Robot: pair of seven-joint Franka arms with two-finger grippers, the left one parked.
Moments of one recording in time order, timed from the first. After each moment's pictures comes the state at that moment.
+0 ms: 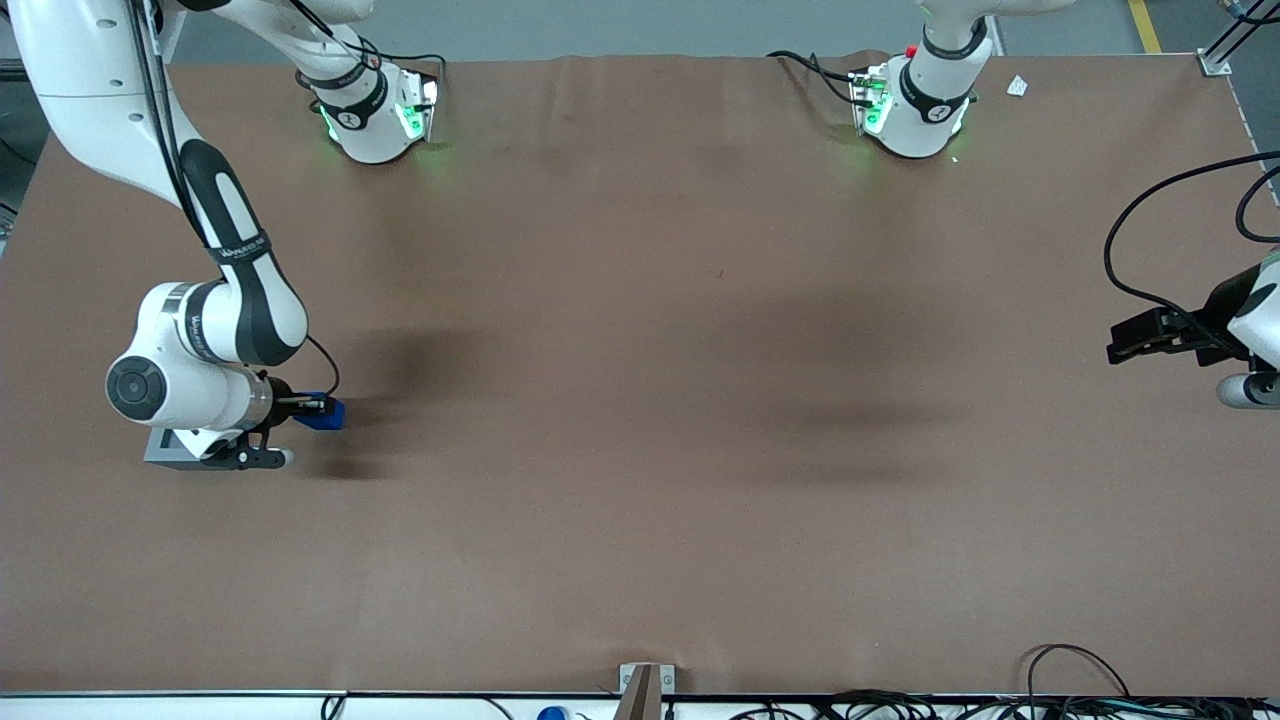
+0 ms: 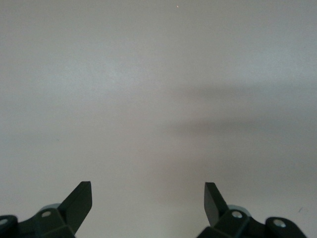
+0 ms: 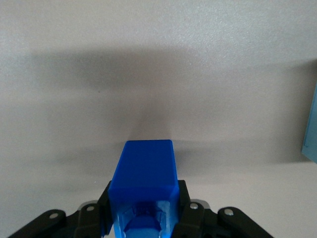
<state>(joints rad) -0.03 0.53 -0.01 -1.88 0.03 2.20 -0.01</state>
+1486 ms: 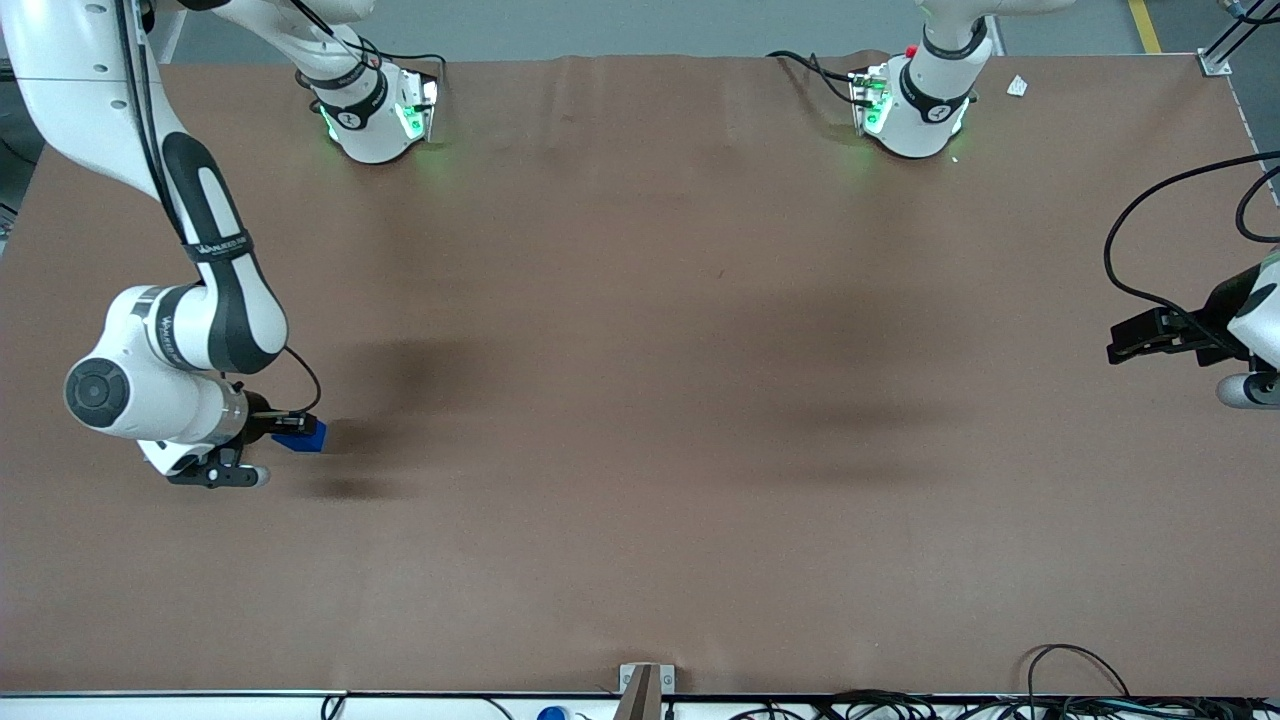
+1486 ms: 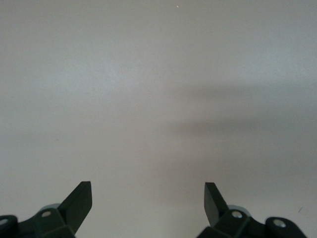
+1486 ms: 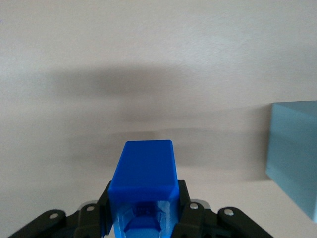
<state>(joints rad) -0.03 0.53 -0.02 -1.76 0.03 2.15 -0.01</state>
